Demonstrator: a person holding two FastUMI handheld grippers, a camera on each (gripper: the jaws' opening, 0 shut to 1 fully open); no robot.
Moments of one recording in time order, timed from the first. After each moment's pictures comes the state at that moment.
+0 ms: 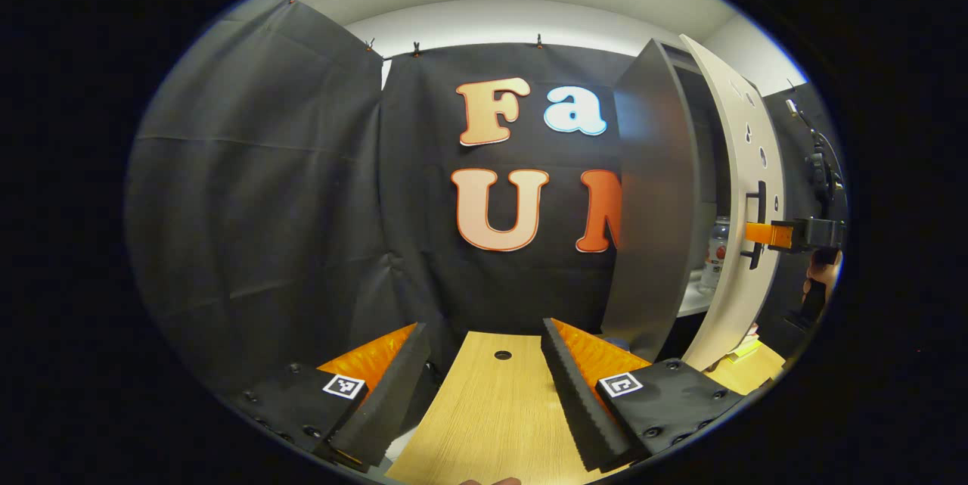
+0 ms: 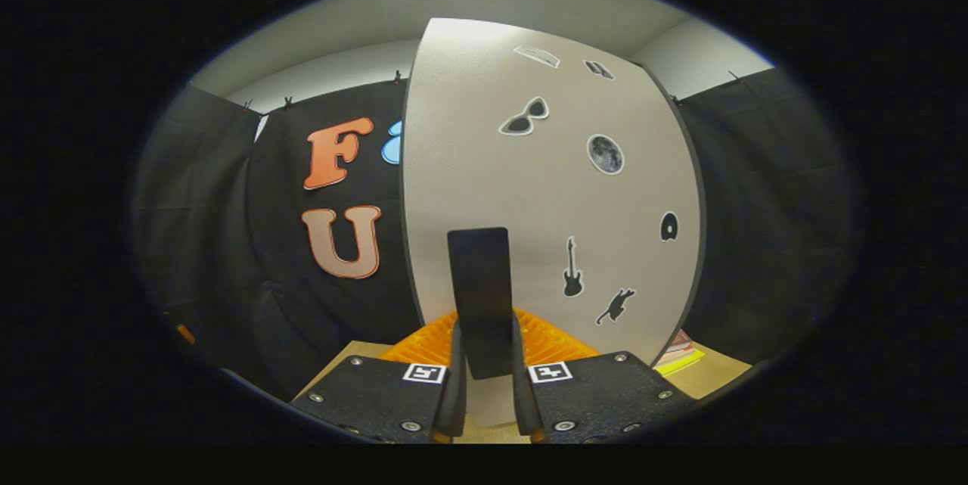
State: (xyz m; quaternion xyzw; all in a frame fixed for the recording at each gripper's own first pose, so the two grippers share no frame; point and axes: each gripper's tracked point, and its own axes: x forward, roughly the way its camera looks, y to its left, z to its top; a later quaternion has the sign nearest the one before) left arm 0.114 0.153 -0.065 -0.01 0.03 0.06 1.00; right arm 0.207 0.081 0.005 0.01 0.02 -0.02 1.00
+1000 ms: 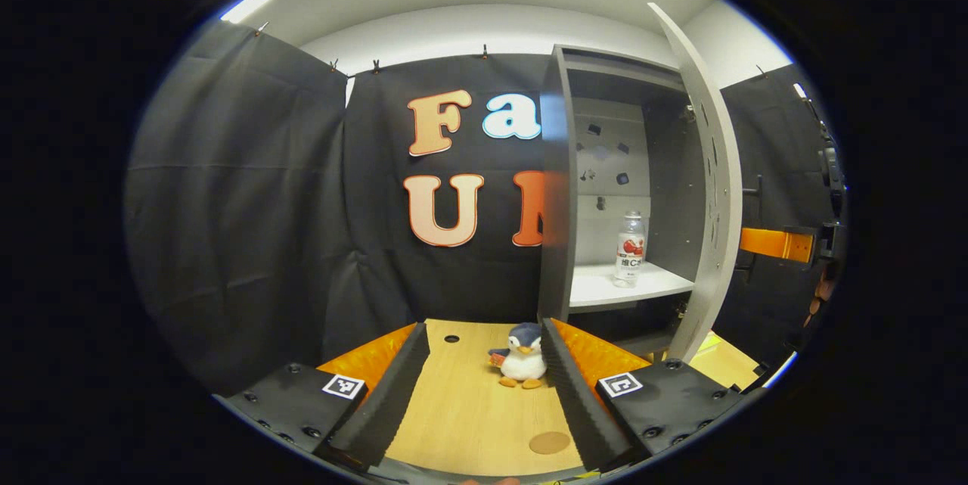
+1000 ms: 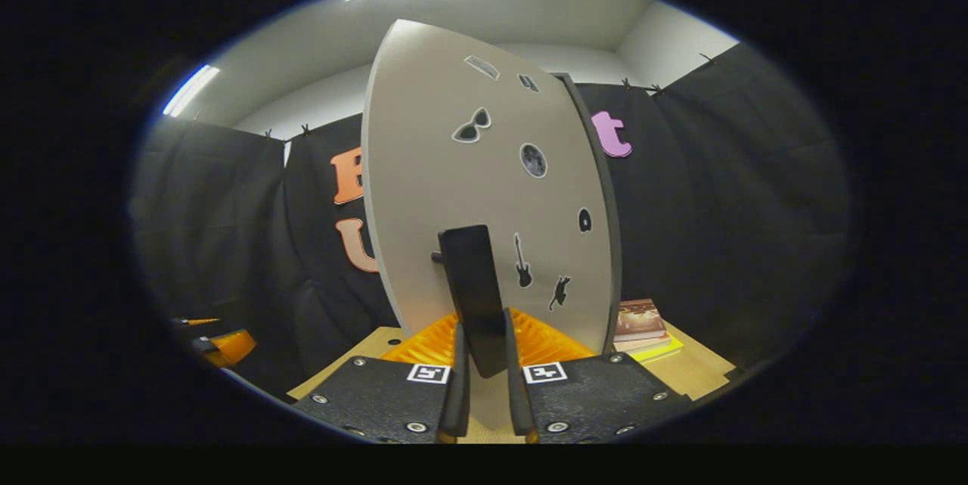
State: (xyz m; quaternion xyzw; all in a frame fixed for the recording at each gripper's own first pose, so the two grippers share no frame) left arm 0.015 -0.044 -0.057 0.01 0.04 0.05 1.00; right arm 0.073 -0.026 0.008 0.05 0.02 0.06 1.00
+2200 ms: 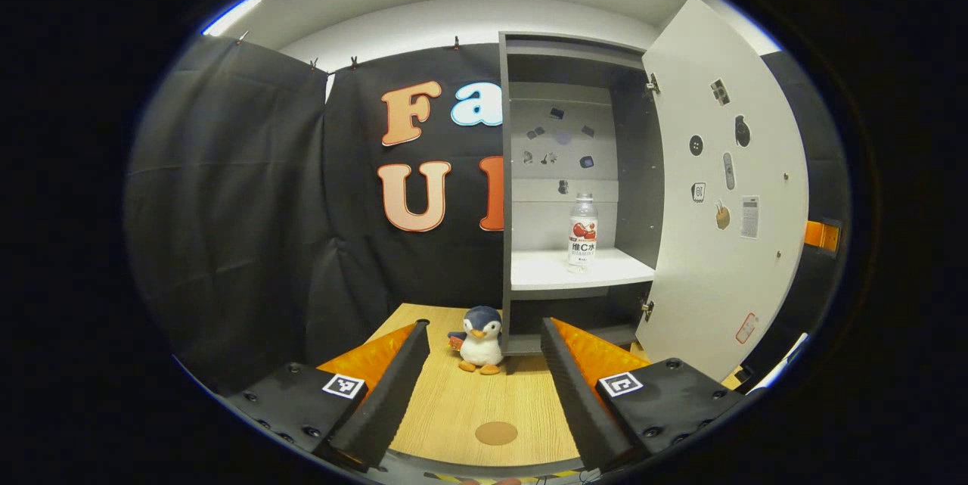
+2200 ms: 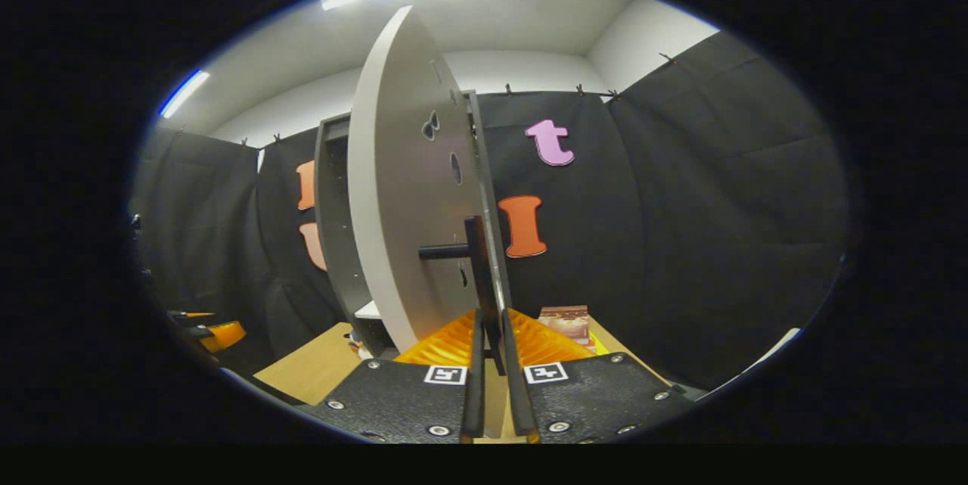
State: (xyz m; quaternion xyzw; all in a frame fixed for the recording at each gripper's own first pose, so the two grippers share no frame) left arm 0.019 -0.149 -0.071 0.01 0.06 0.04 1.00; right arm 0.064 -0.106 0.004 0.04 0.01 0.01 1.00
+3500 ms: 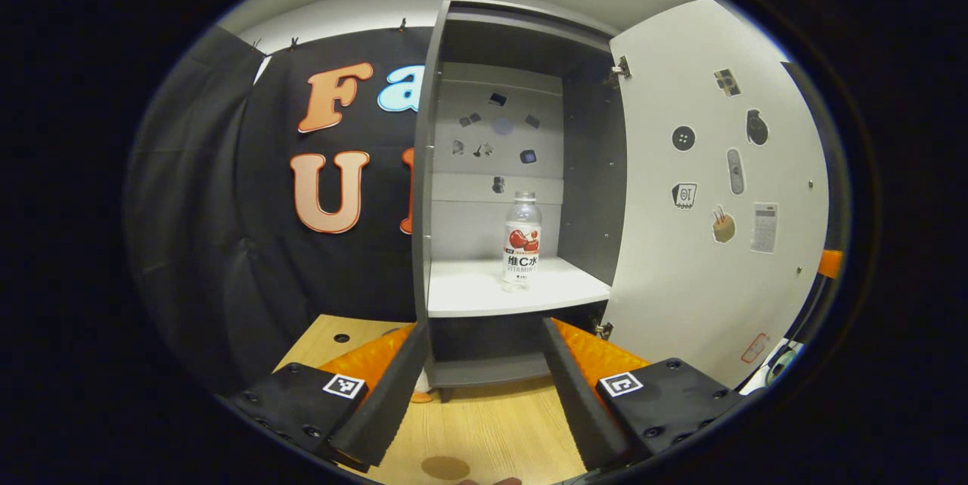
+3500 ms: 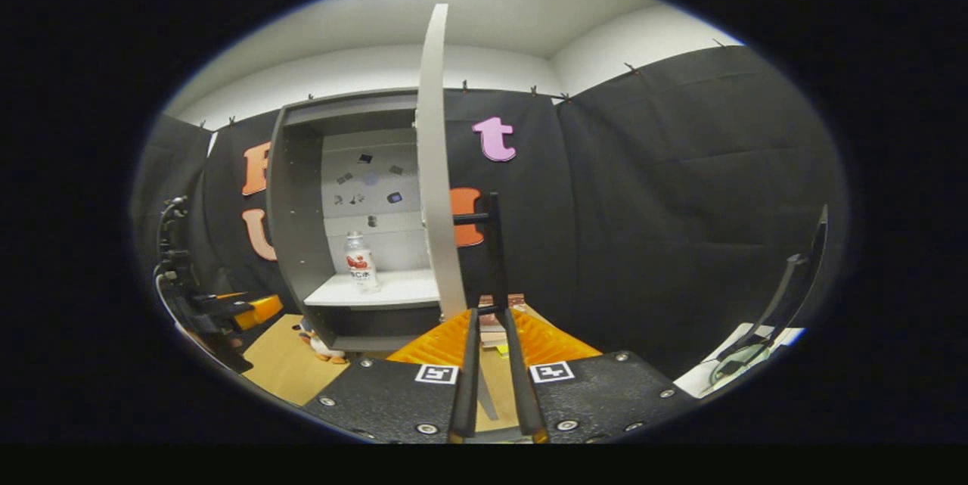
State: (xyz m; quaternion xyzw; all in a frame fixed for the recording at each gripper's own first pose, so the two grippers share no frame) left arm 0.178 -0.239 -0.086 -0.02 0.07 -0.11 0.99; right arm 0.012 -0.109 -0.008 0.03 0.02 -0.13 0.99
